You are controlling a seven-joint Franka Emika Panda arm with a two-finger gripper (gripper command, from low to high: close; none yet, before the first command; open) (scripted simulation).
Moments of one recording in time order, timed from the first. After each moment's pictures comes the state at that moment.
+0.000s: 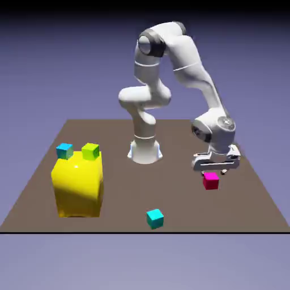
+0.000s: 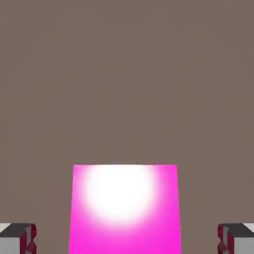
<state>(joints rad) 0.25 0.36 0.50 -2.58 -0.04 2.69 -1.68</state>
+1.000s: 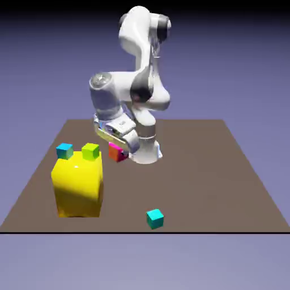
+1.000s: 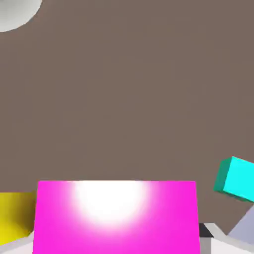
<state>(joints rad) -0.63 -0.18 0.21 -2.27 0.14 1.86 -1.91</state>
